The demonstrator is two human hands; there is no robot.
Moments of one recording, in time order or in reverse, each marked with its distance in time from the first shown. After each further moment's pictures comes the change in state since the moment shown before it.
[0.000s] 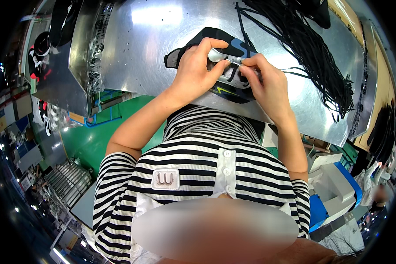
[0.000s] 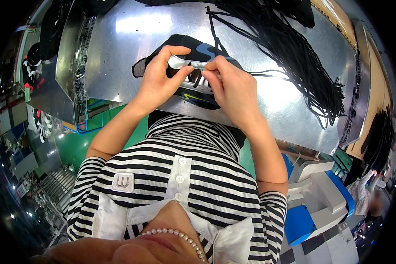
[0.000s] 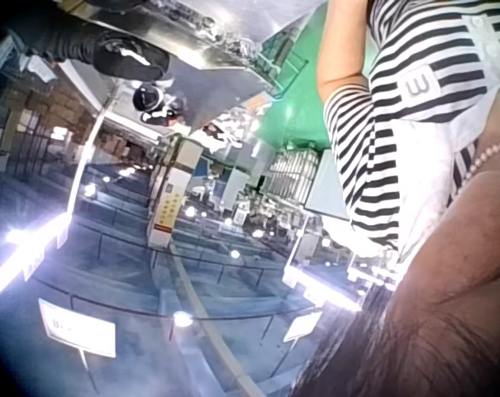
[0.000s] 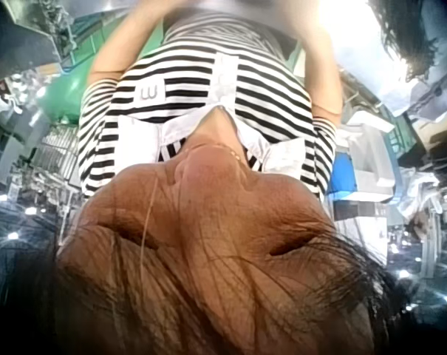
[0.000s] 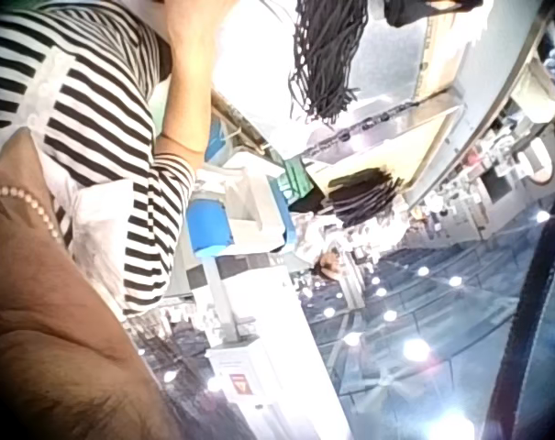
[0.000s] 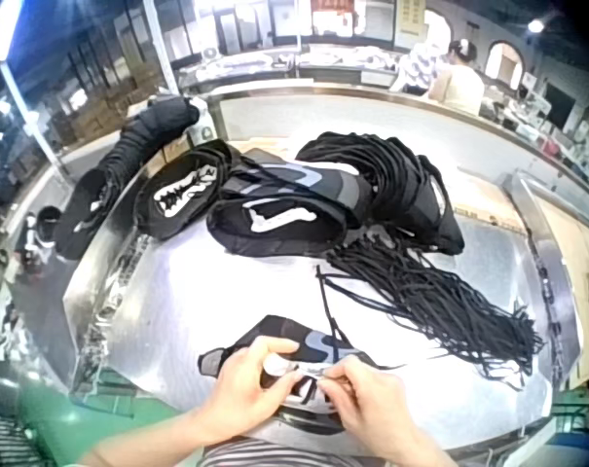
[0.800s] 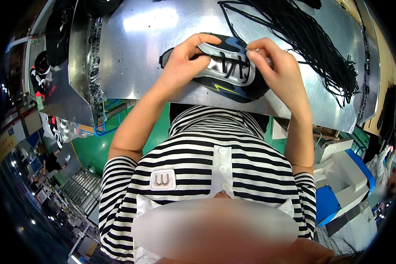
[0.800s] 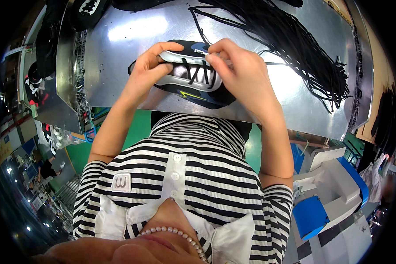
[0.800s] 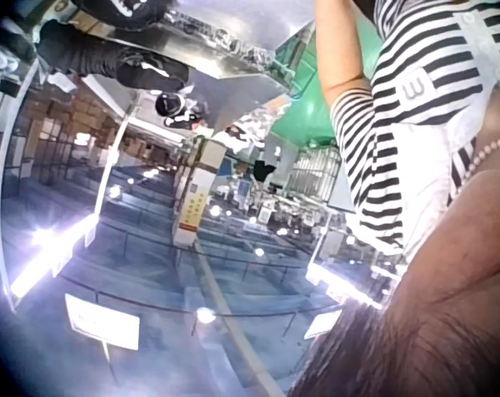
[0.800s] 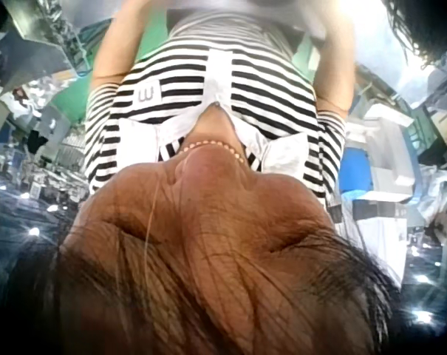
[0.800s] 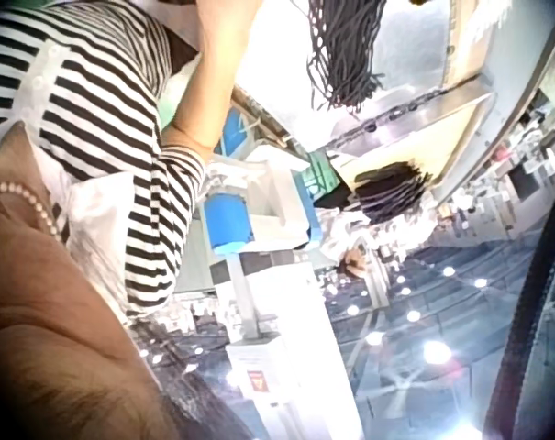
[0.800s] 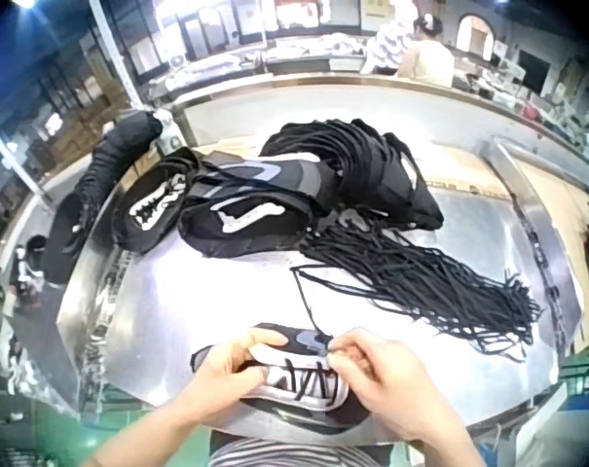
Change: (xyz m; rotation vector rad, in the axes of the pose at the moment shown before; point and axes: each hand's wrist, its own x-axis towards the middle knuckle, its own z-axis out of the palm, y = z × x) left_hand 0.019 0.008 -0.011 -0.577 -0.328 -0.384; right_hand 0.003 0.016 -0.032 0.101 0.007 0.112
